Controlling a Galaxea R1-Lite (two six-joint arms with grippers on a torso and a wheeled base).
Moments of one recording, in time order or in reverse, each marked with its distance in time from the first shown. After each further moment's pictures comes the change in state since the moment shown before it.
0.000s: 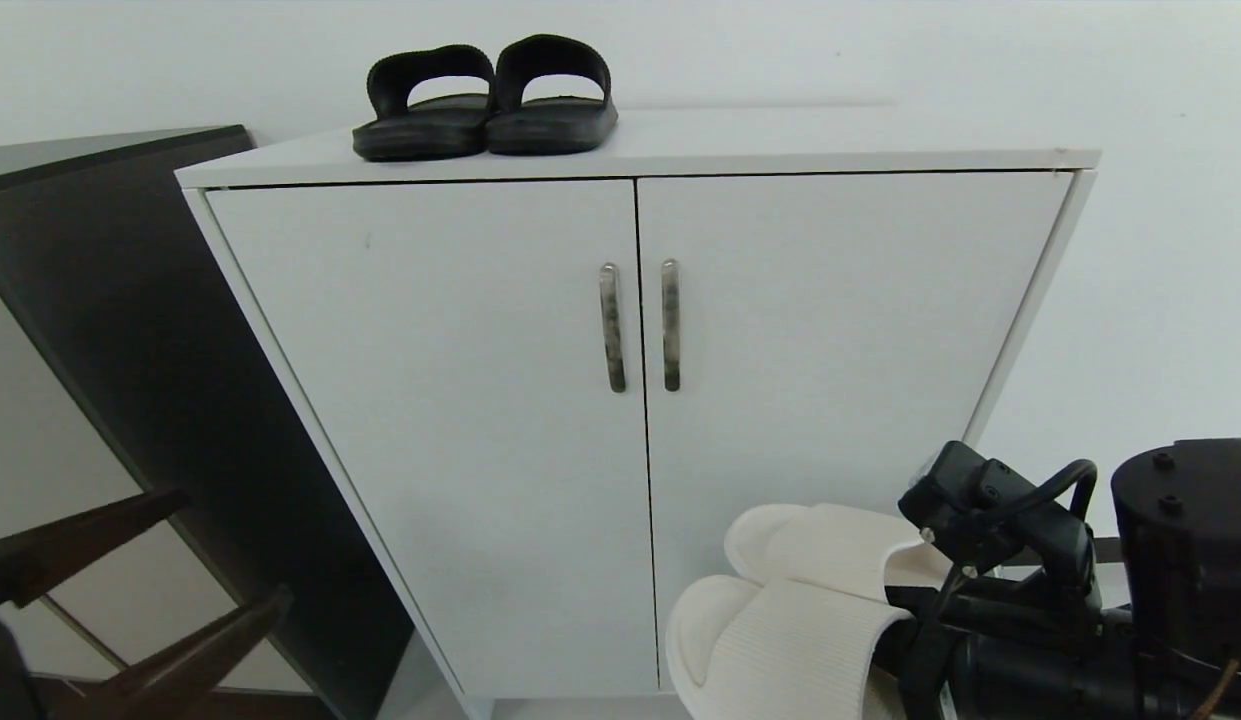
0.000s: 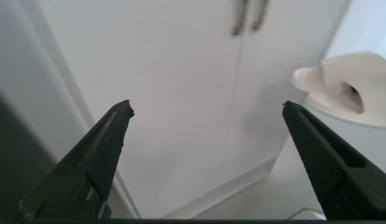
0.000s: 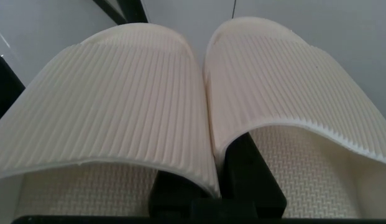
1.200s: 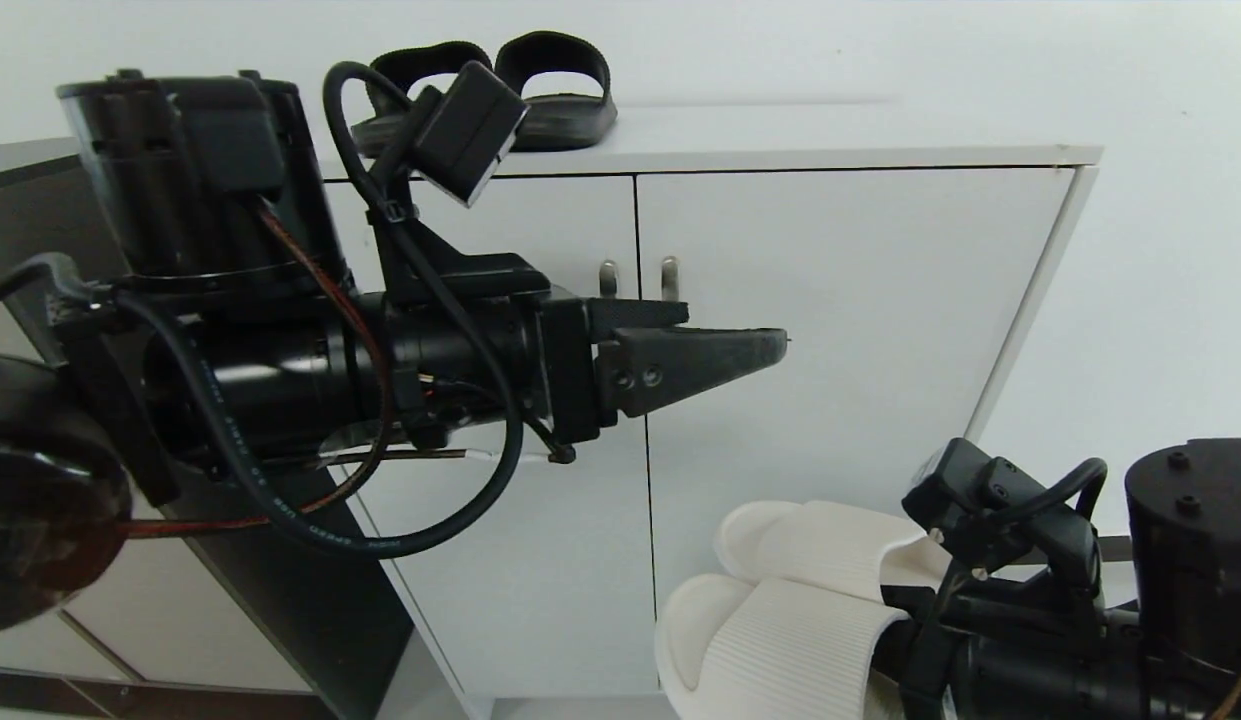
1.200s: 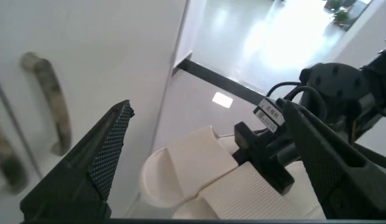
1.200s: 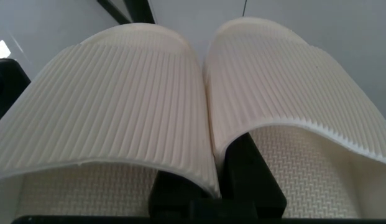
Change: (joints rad) left arm -0.502 0.703 -0.723 -0.051 -0.153 -0.248; right arm 0.009 -0.003 0.008 -0.037 0.024 0.003
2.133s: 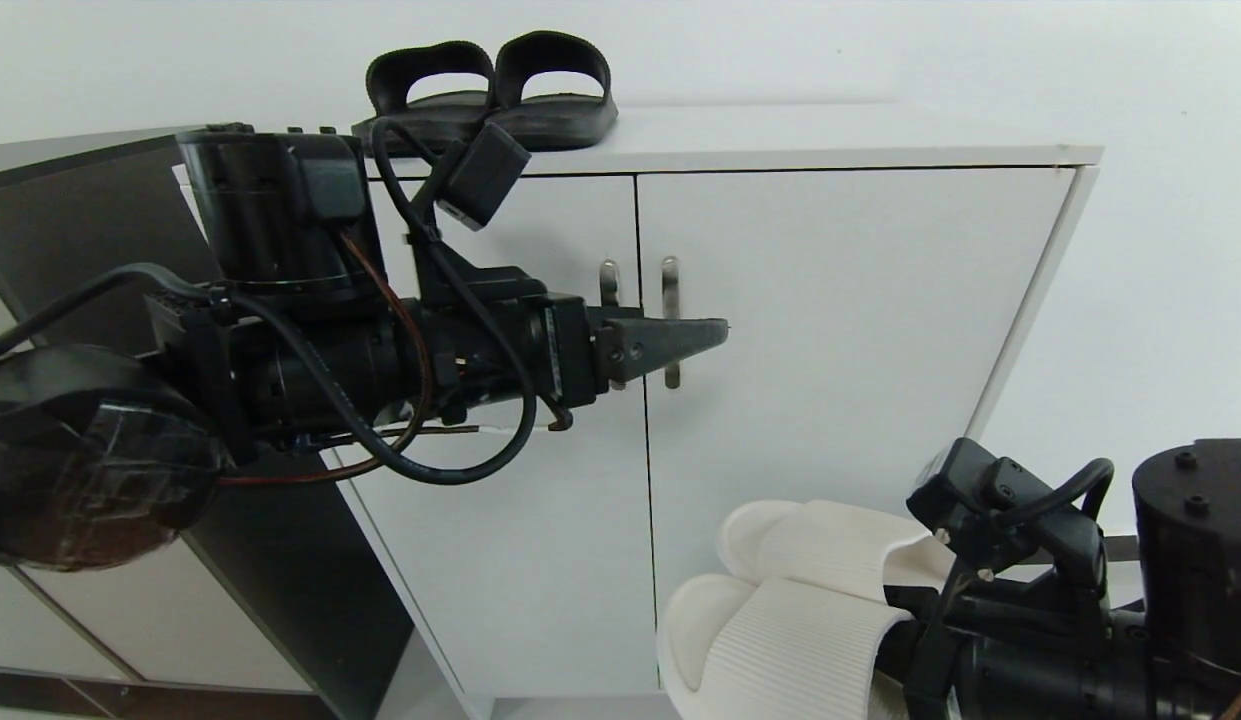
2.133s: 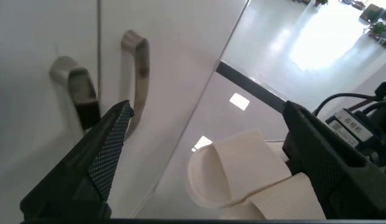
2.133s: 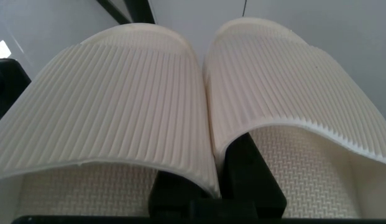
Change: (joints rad) left arm 0.101 0.083 -0.021 -0.006 0.053 0.002; right arm 0.000 -0.006 0.003 0.000 -0.001 -0.002
